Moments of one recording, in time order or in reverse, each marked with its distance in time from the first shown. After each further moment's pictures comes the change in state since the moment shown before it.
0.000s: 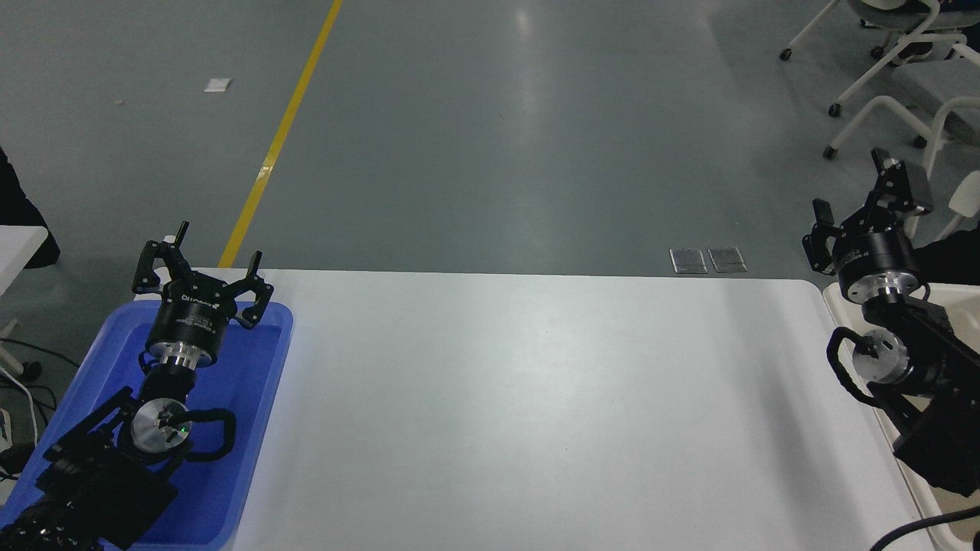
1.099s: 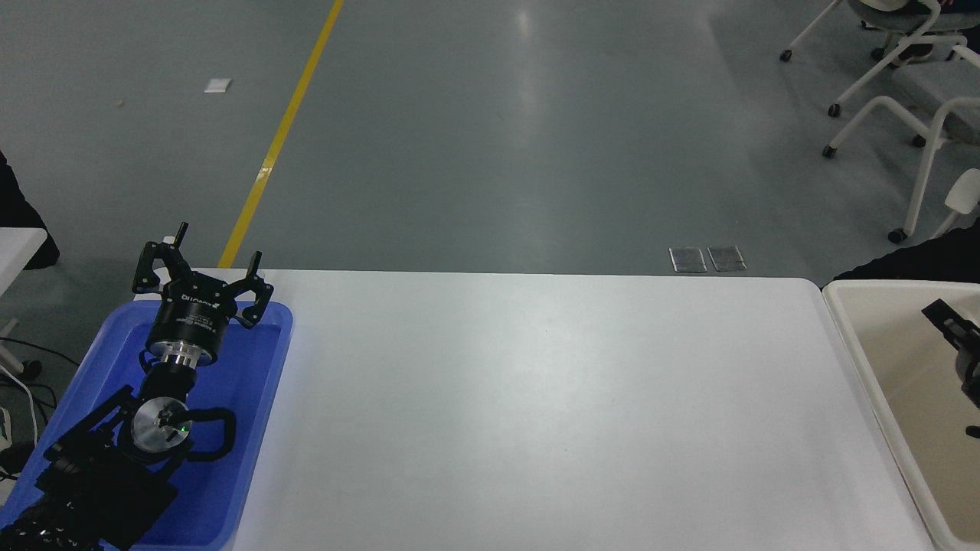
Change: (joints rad) left arm 0.000 0.000 0.000 0.000 0.000 0.000 0.000; right arm 0.274 -0.134 -1.067 -0.405 0.017 -0.154 -0.457
